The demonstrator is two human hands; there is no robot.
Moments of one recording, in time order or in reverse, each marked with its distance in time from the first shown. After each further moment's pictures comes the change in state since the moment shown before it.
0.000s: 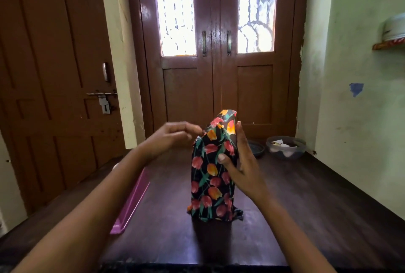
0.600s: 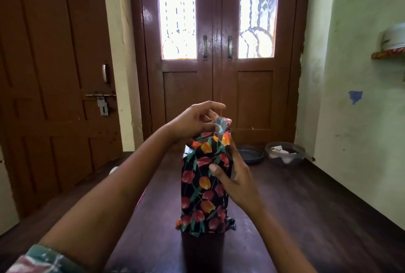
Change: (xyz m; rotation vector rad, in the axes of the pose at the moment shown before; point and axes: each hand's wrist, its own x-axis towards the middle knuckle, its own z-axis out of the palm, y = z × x) left_hand 0.054 0.039 0.010 0.113 -0.013 0.129; right_hand -0.004 -0.018 0.011 0.180 -0.037 0.127
